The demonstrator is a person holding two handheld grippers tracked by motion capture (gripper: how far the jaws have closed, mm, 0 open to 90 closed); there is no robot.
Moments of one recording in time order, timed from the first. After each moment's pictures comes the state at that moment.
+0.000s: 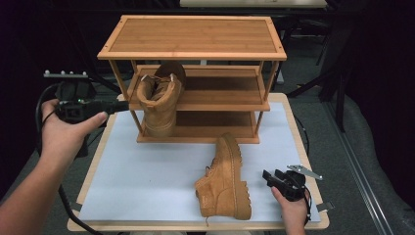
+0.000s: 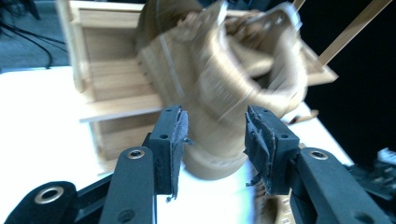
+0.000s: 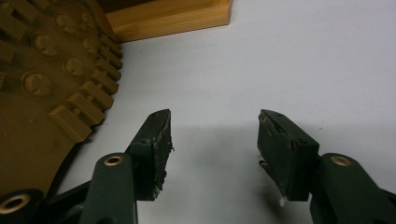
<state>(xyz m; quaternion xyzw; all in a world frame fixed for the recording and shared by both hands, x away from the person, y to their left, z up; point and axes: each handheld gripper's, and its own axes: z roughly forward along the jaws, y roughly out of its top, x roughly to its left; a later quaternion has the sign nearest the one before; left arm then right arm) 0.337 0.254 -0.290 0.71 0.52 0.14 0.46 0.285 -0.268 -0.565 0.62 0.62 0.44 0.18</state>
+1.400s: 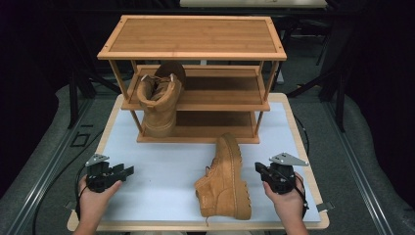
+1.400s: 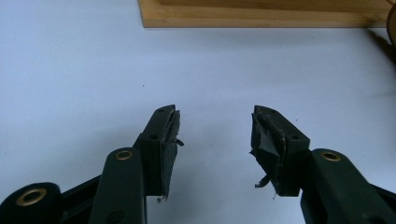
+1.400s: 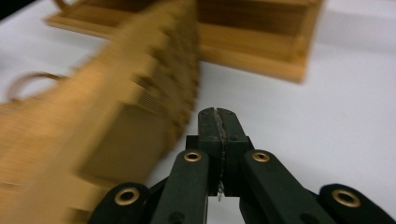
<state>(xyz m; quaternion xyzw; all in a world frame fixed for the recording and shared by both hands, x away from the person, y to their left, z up) 0.313 0.295 -0.538 0.71 0.56 0.15 0.41 0.282 -0.220 -0.494 0.51 0.73 0.41 0.20</state>
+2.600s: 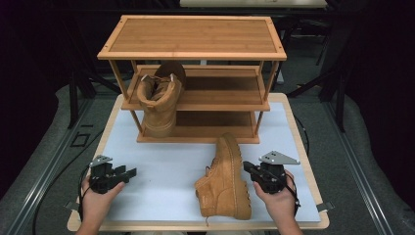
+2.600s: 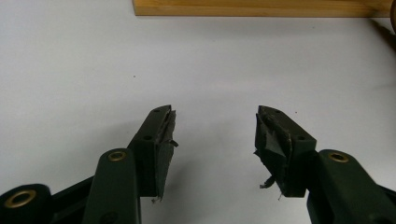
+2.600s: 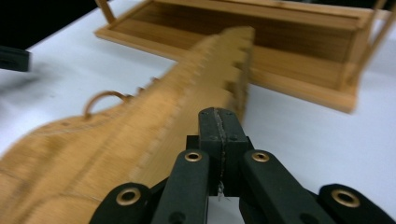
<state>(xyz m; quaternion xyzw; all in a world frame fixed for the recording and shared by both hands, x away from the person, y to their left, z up) 0.313 0.289 -0.544 0.72 0.56 0.14 0.40 0.278 -0.194 -0.480 0.46 0.74 0.45 0.18</state>
